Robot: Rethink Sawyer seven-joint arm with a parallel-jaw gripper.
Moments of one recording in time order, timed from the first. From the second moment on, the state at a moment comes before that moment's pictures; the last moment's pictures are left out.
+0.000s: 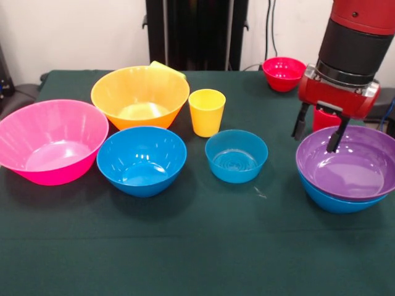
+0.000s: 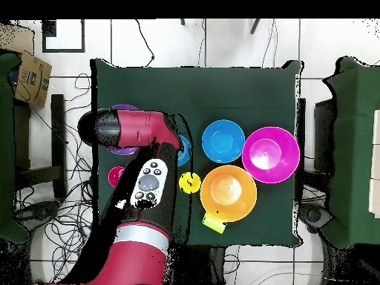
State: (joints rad) arm 0.18 -0.44 -0.25 1.32 0.17 0.61 2.24
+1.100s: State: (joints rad) arm 0.15 -0.45 -0.21 1.40 0.08 0.56 2.24
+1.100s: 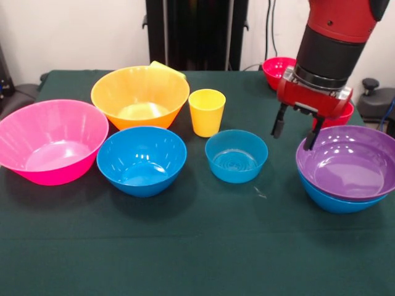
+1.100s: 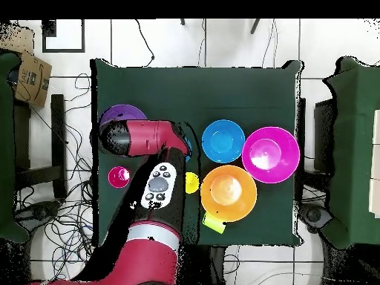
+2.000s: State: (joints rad) arm 0.04 -0.42 -0.07 1.47 0.06 0.37 2.24
